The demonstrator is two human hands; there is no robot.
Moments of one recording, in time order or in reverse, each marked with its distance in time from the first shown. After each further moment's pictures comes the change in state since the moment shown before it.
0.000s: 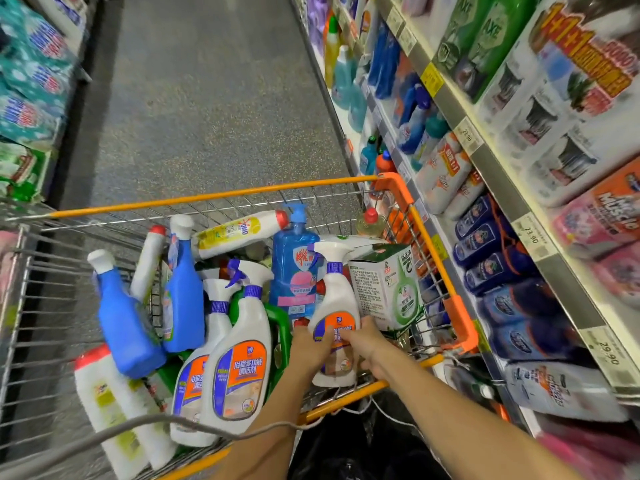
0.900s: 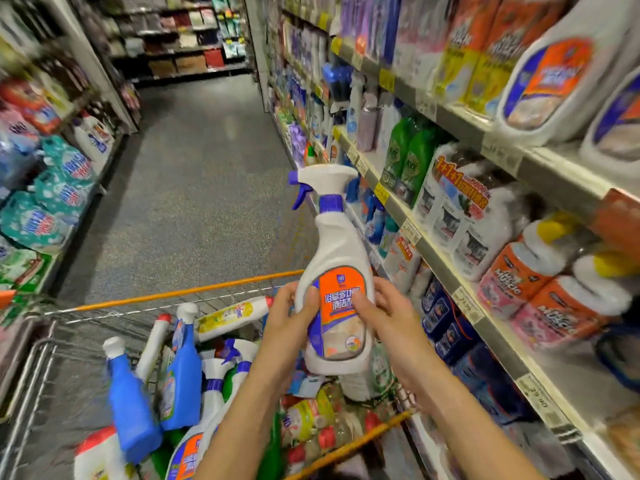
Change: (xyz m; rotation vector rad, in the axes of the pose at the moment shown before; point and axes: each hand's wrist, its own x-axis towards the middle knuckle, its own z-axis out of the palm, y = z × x) left_hand -0.149 0.186 -0.054 -0.484 -0.123 0.606; right_hand -0.229 -0.113 -0.084 0.454 -0.078 -0.905
